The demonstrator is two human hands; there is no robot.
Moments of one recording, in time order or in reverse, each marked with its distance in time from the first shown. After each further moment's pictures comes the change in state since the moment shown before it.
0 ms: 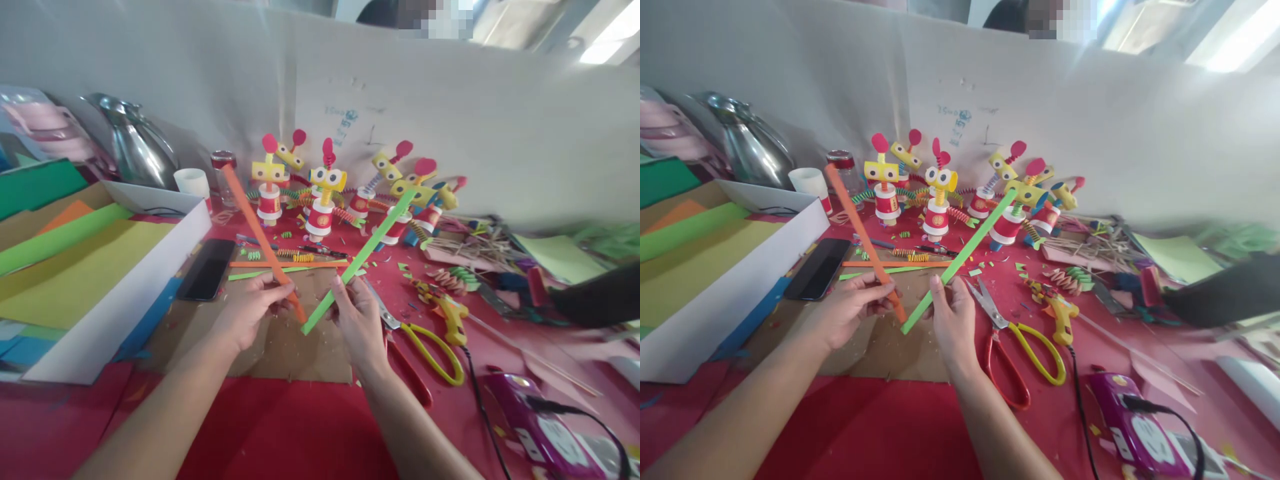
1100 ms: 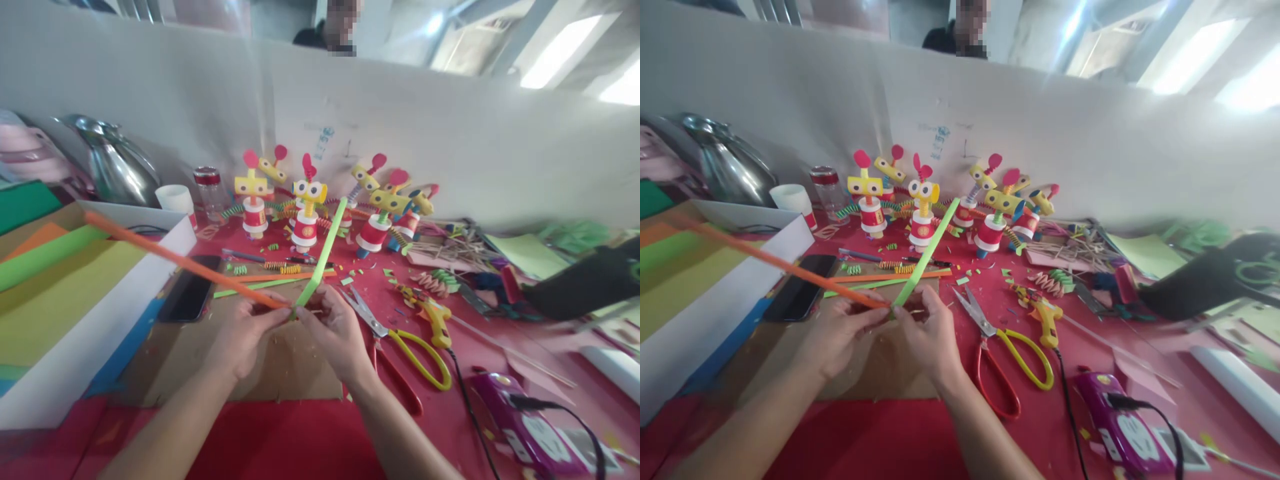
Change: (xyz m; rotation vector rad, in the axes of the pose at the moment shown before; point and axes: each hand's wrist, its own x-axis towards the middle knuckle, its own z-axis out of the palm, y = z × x) left_hand -0.002 -0.014 0.015 -0.115 0.044 0.139; right_hand -0.001 -0.009 0.000 -0.060 -0.232 -0.129
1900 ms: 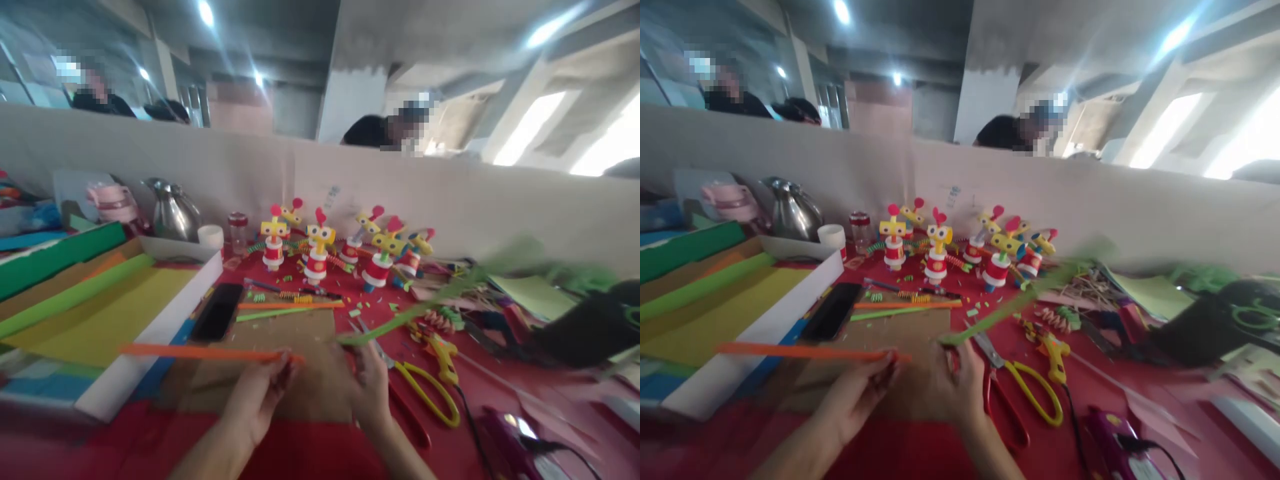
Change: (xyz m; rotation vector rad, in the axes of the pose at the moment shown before) left_hand -0.041 -0.021 -0.003 -0.537 0.270 -0.284; right_hand -0.029 0.019 -0.019 -0.394 0.256 -0.430
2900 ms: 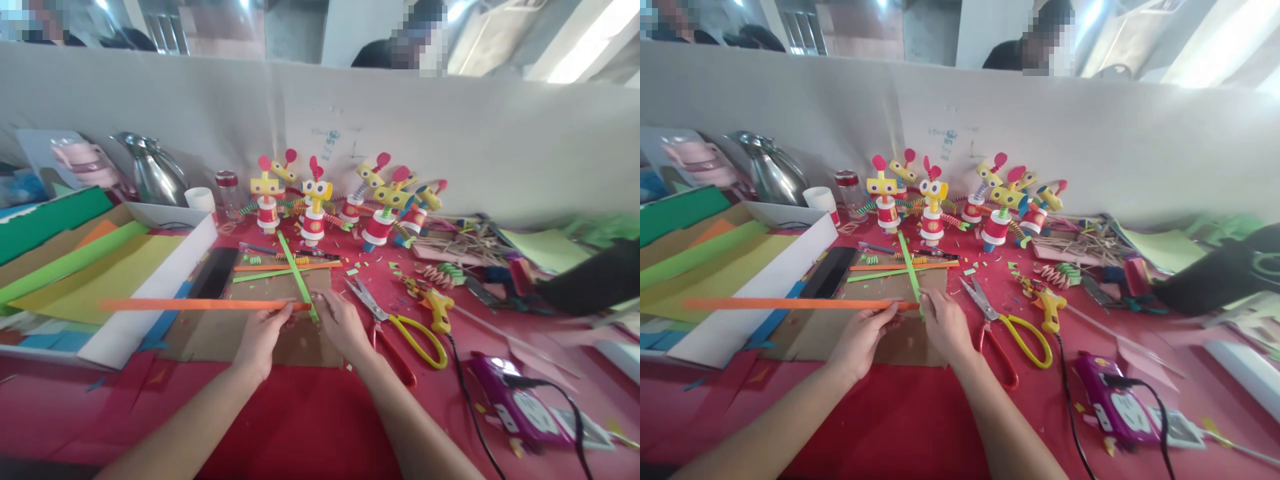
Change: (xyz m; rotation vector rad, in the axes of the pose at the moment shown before) left_hand 0.005 -0.014 0.010 0.392 -0.060 0.223; right_hand 0.009 0.018 0.003 -0.299 -0.412 0.086
